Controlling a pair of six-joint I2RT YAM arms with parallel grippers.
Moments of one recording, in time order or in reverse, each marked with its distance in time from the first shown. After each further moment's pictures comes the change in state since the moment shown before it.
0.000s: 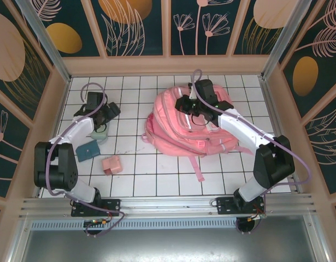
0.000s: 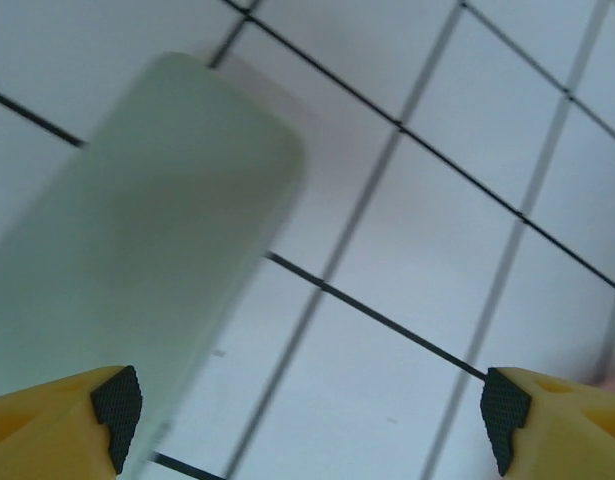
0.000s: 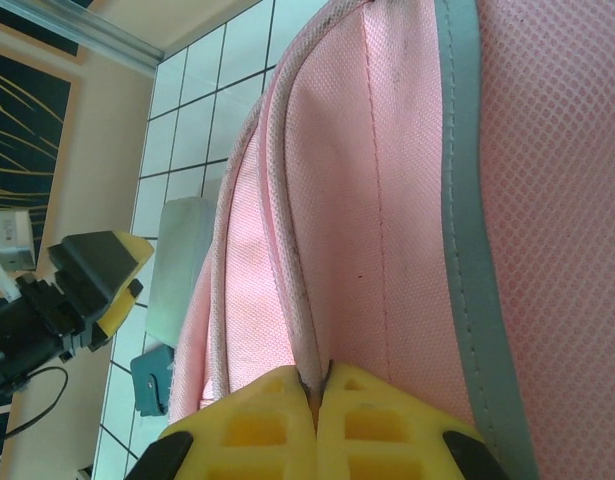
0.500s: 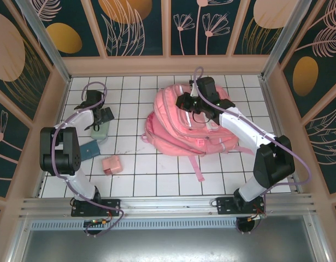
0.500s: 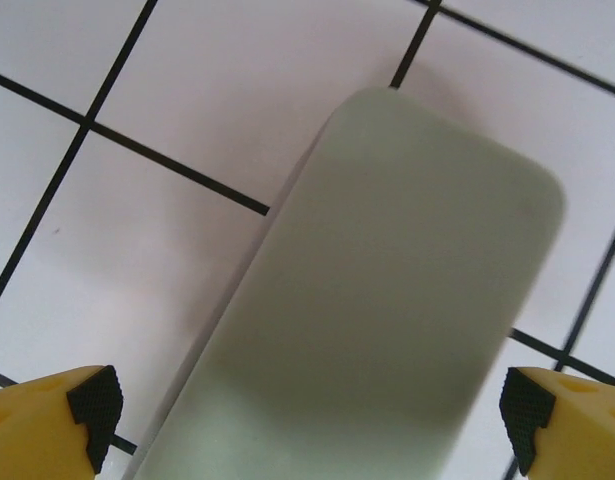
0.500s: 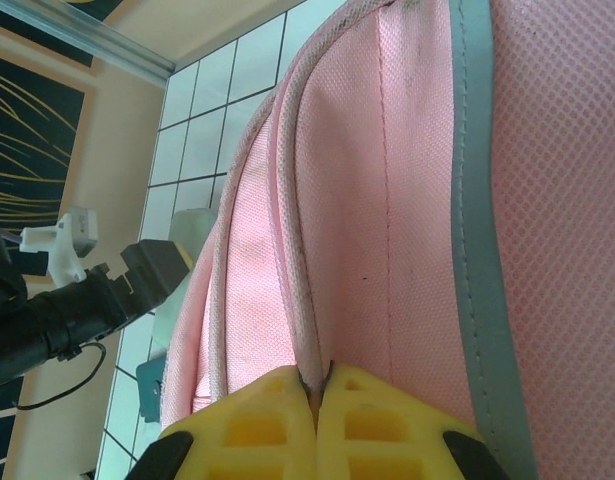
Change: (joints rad) left arm 0.060 0.180 0.096 -0.081 -0.172 0.220; right arm -0.019 0.002 0.027 -0.003 -0.015 -0.019
